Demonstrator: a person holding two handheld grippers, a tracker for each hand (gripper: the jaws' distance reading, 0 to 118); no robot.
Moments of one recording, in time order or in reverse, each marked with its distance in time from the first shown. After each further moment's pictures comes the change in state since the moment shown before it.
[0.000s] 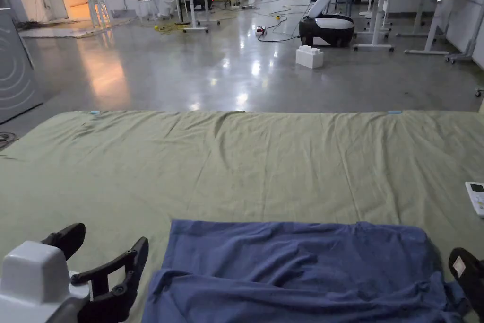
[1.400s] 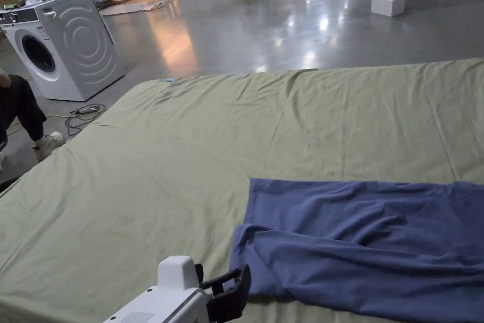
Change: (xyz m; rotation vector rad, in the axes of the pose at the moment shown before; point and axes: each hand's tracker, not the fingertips) left arm -0.013 -0.144 -0.071 -0.458 0.011 0.344; right arm -0.029 -0.038 0.050 -0.109 0.017 -0.085
